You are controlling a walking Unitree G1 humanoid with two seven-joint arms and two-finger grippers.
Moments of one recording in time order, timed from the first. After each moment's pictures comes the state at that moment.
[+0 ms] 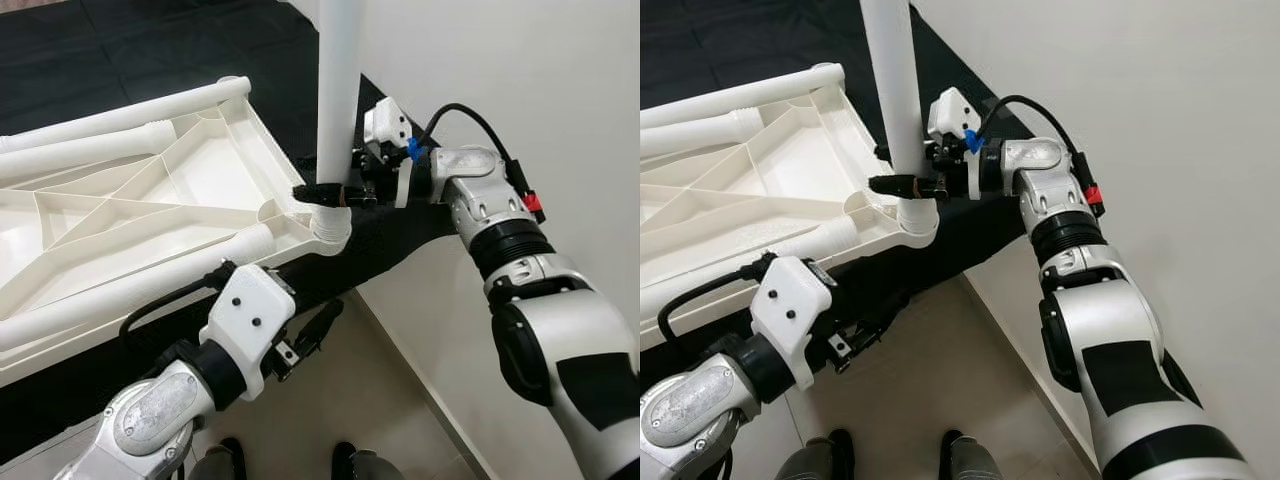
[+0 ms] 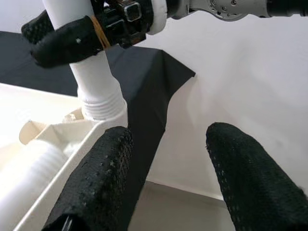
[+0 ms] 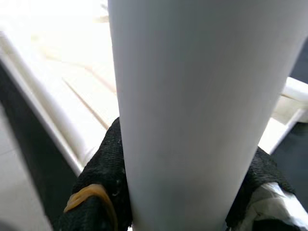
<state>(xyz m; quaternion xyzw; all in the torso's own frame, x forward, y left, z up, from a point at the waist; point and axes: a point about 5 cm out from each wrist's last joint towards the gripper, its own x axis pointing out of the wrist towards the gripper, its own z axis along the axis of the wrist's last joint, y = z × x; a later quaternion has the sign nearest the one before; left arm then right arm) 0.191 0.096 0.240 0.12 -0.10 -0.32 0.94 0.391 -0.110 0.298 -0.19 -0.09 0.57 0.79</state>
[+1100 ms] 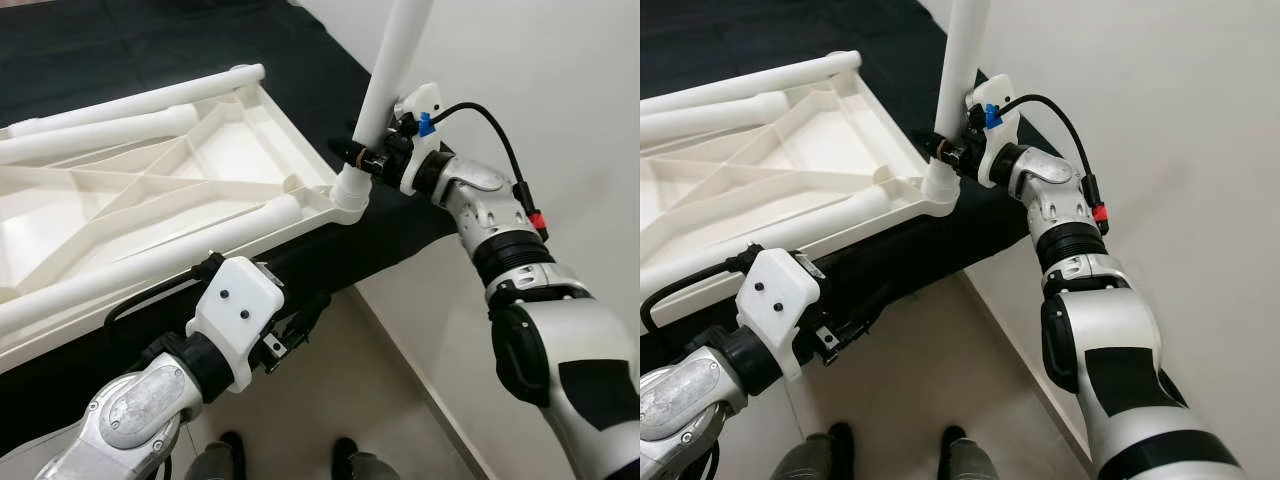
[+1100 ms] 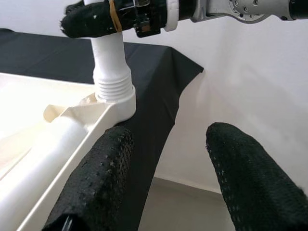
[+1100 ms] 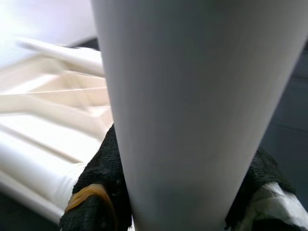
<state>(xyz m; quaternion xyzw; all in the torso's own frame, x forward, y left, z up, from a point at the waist) 0.193 0.104 0.243 0.13 -0.10 -0.30 0.94 0.400 -0.126 0.295 -0.07 -0.11 0.50 0.86</state>
